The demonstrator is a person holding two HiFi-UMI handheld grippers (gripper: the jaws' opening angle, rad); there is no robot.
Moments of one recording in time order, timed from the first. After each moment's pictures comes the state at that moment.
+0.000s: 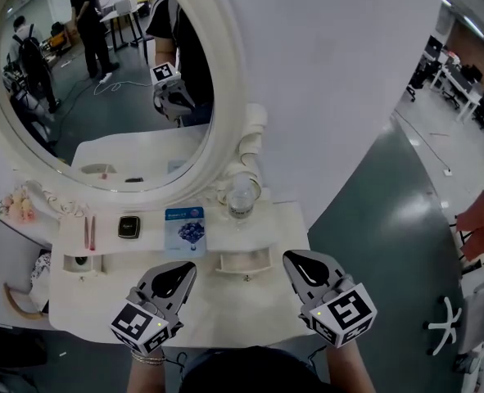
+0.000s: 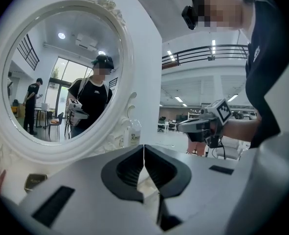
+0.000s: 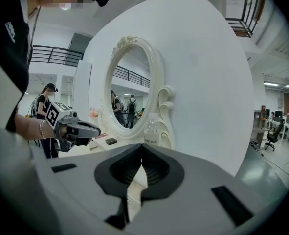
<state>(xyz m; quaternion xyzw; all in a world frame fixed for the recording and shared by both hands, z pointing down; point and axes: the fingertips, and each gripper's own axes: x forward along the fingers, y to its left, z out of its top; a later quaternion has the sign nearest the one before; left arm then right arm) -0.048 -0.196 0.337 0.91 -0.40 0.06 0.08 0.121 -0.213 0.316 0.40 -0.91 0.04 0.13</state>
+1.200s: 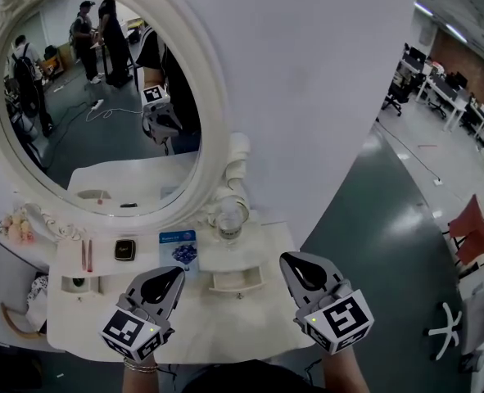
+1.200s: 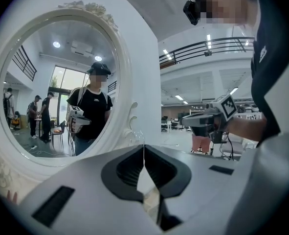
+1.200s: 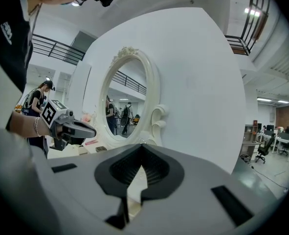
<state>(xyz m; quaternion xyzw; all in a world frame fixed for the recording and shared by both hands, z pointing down) -0.052 -0.210 0.298 0.91 -0.42 0.07 0.04 0.132 -0.221 0.264 0.44 -0.89 -0.02 0.11</state>
